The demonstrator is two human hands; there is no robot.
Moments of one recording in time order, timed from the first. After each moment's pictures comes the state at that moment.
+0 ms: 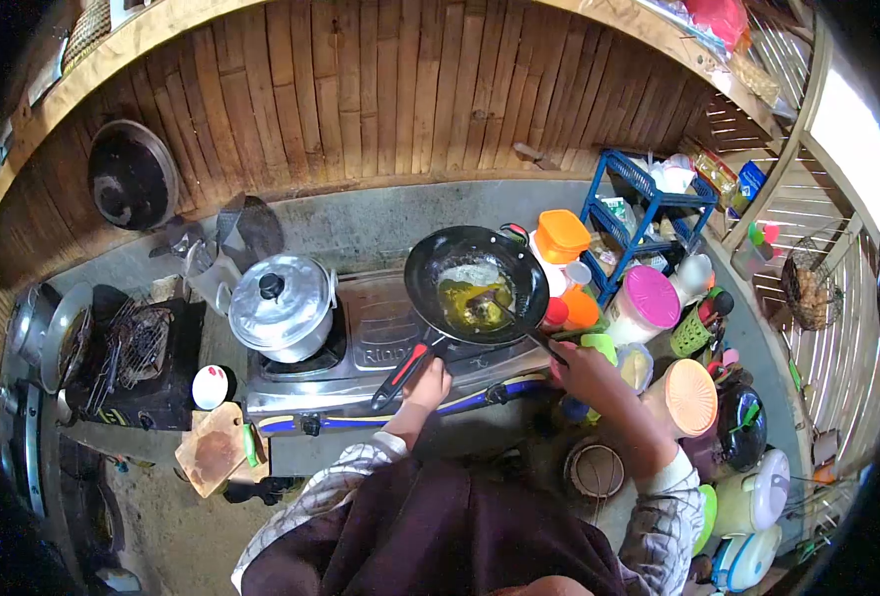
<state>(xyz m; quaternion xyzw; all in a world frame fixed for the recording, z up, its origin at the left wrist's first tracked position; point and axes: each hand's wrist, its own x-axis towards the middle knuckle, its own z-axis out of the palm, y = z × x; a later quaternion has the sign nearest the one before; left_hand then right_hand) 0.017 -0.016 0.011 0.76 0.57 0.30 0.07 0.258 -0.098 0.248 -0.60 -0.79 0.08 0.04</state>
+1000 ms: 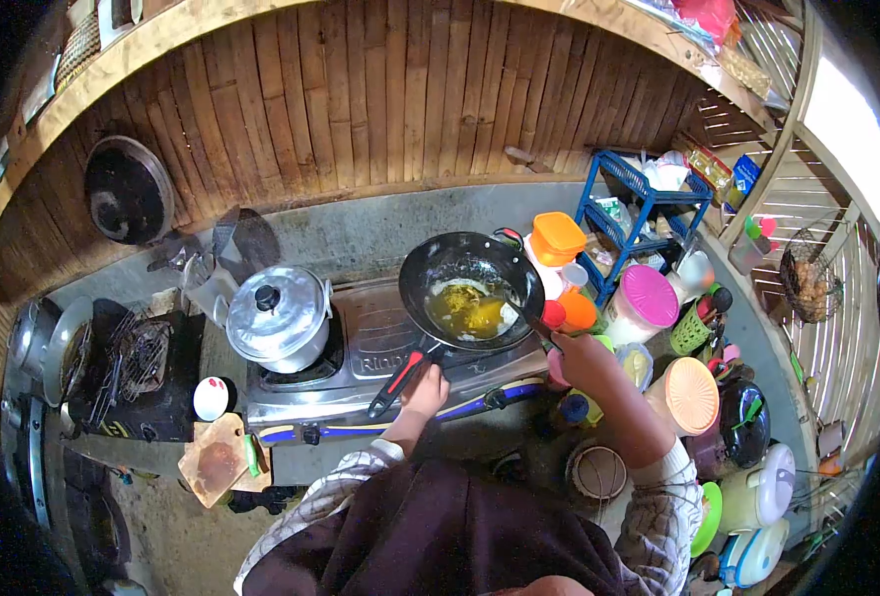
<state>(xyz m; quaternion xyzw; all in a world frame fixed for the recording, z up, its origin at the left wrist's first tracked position) 0.019 -0.016 0.010 0.75 0.57 0.32 0.06 0.265 -0.078 0.247 -0.63 -0.77 0.03 0.02</state>
